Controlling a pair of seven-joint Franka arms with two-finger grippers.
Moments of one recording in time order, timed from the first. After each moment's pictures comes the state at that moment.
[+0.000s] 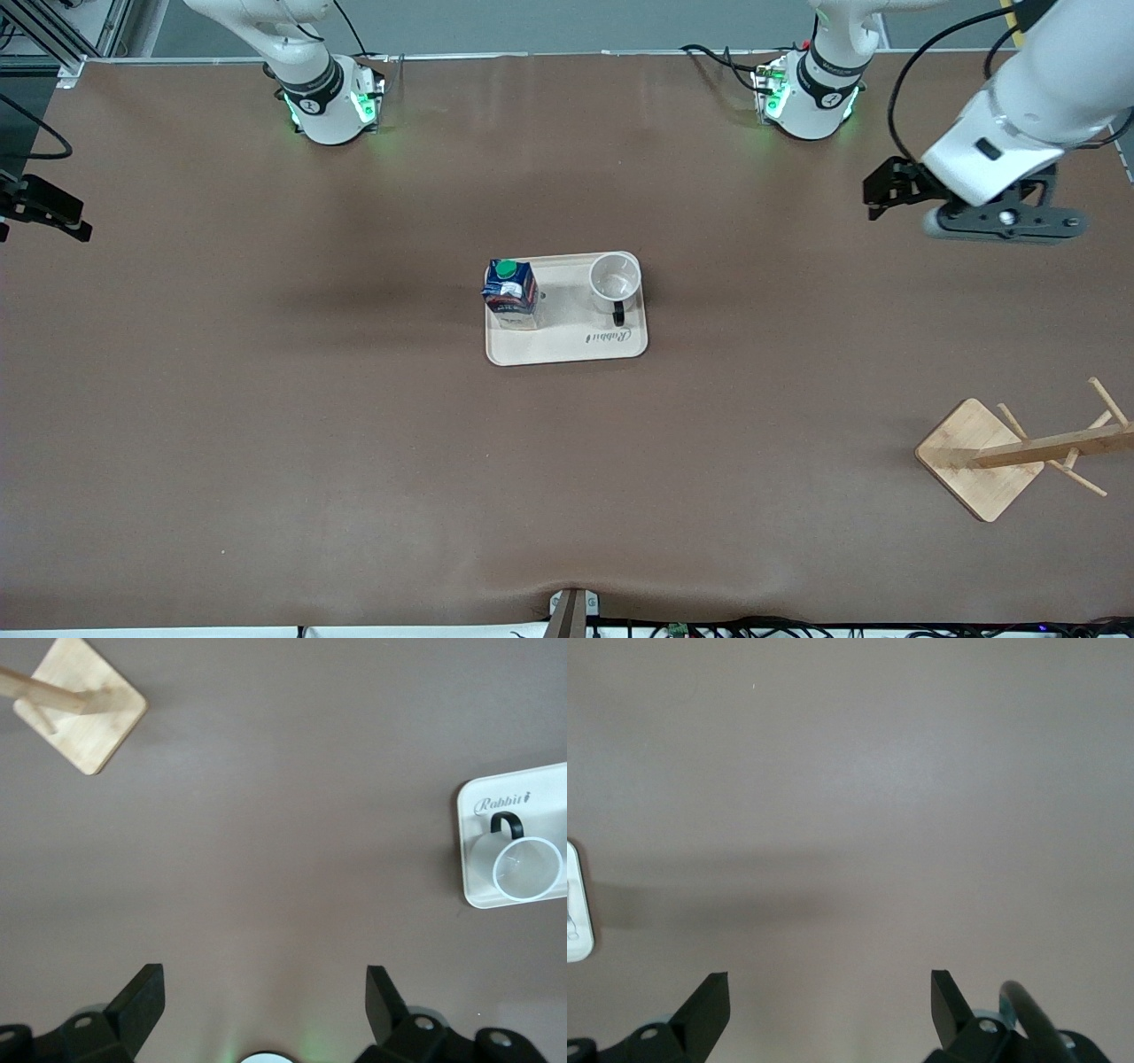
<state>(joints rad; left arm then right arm) 0.02 -0.01 -0.30 -1.62 0.03 1.53 -0.14 -0.09 -0.03 -0.02 -1.59 -0.04 1.56 -0.09</state>
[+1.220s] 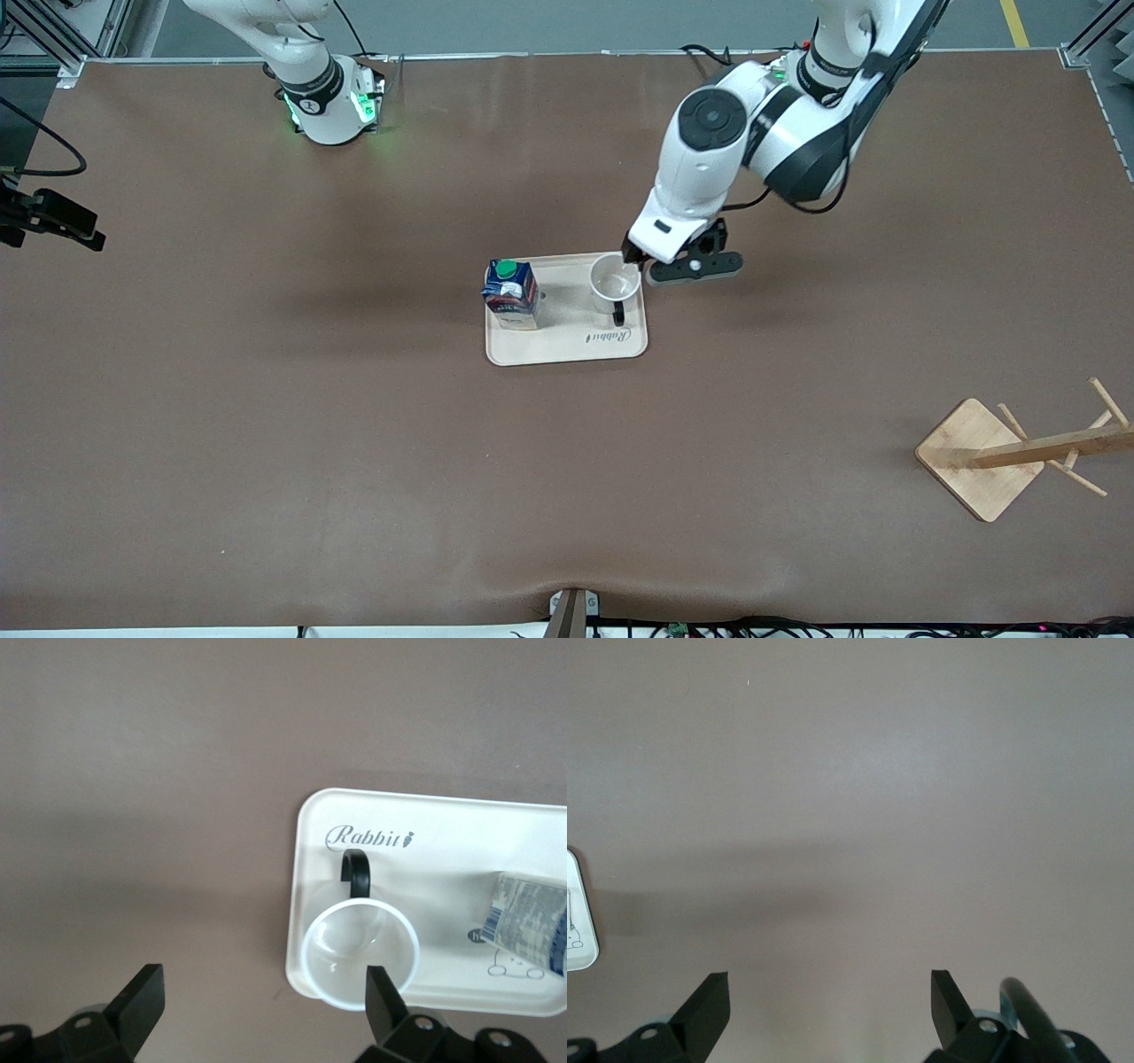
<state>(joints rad) -0.12 0.30 -0.62 -1.93 0.18 2.14 -0.96 -0.08 0.00 -0.02 -1.59 -0.04 1.56 -0.06</state>
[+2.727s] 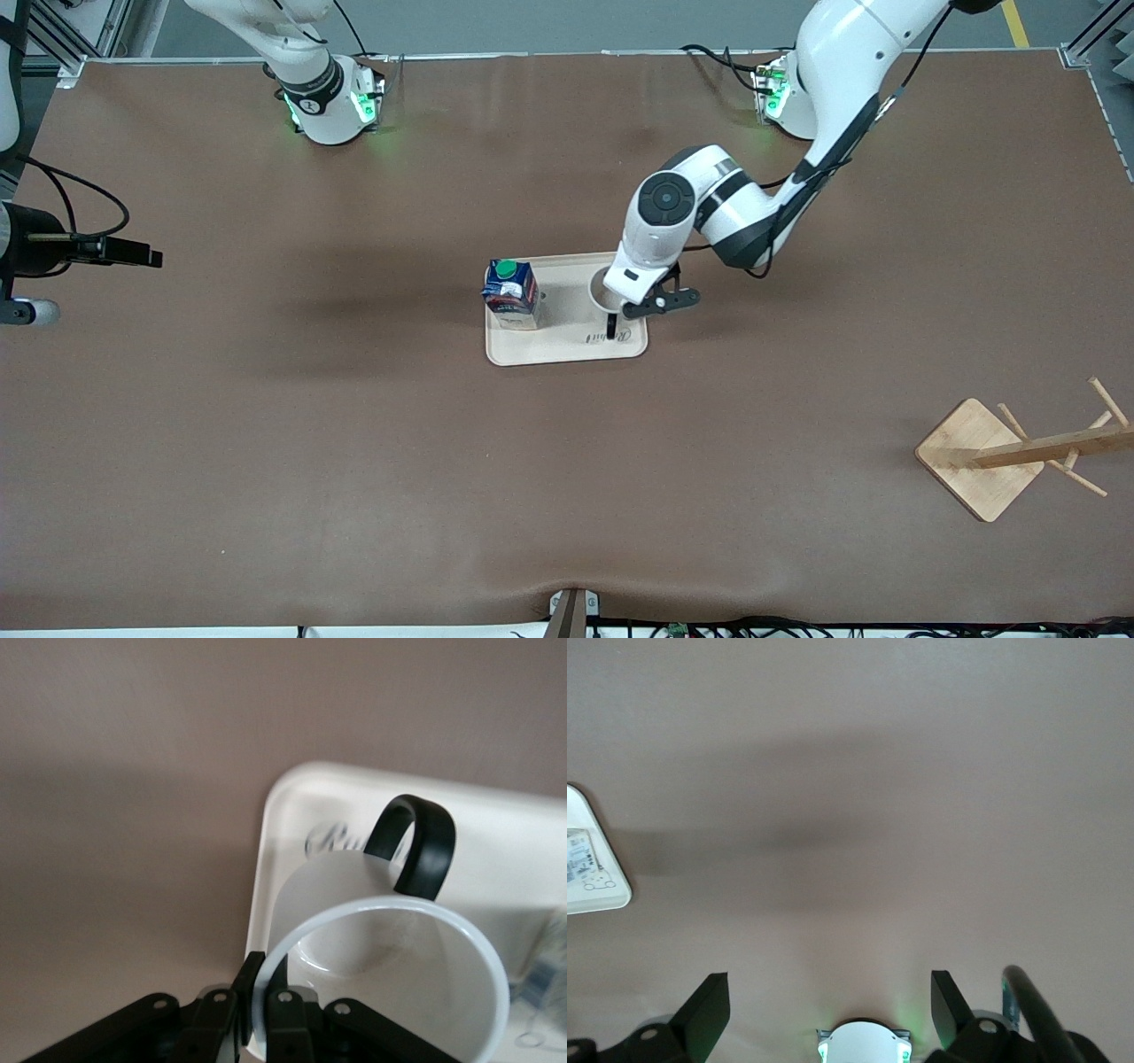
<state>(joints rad) -0.12 0.49 -0.61 -1.91 0.30 2.28 -1.10 -0.12 0.17 -0.03 -1.56 0.08 1.42 -0.06</state>
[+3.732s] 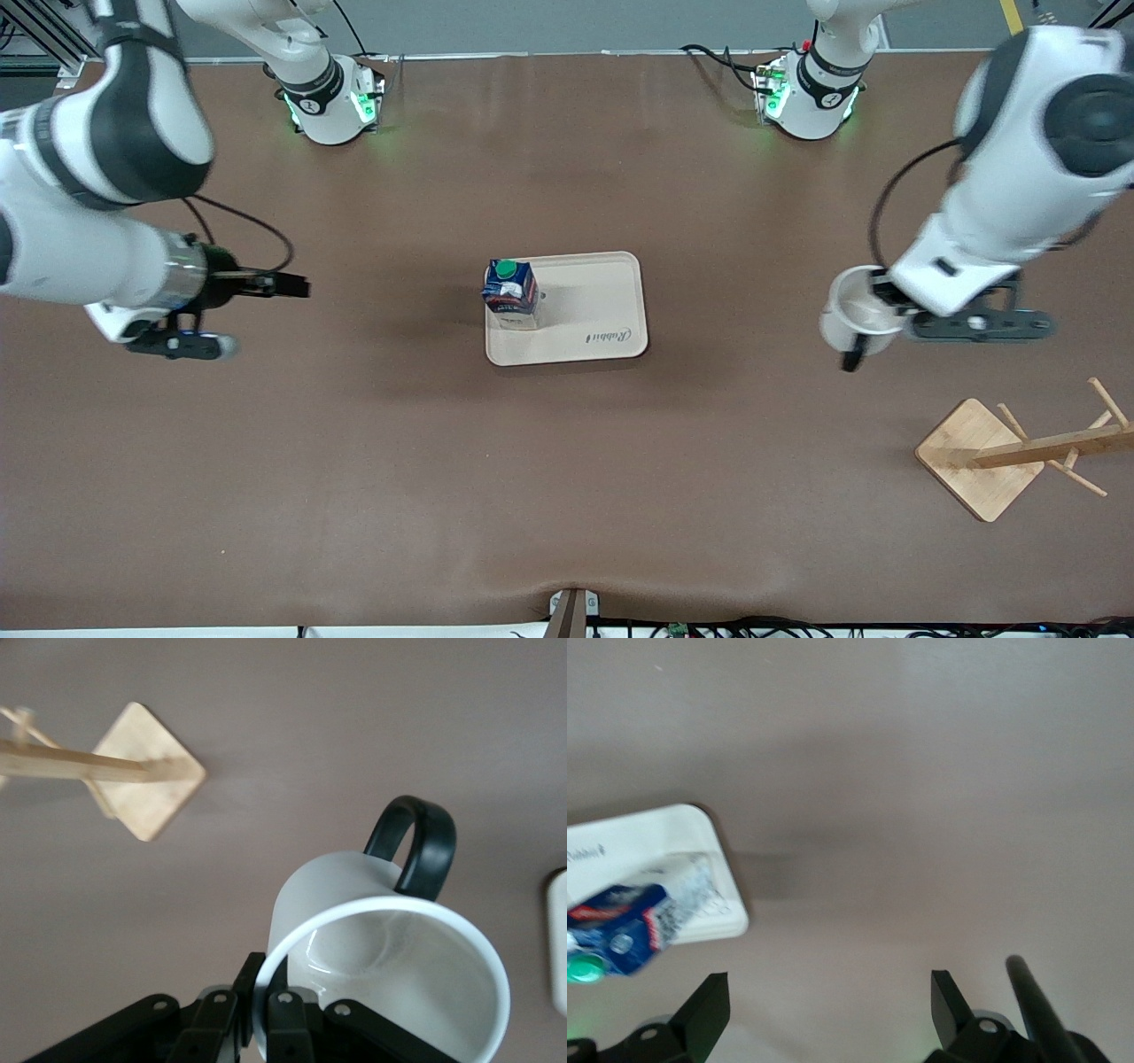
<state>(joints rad) 0.36 0.20 -0.61 -1.52 0.28 1.66 -0.13 0.22 0.26 -0.01 -1.54 0.19 1.58 0.33</state>
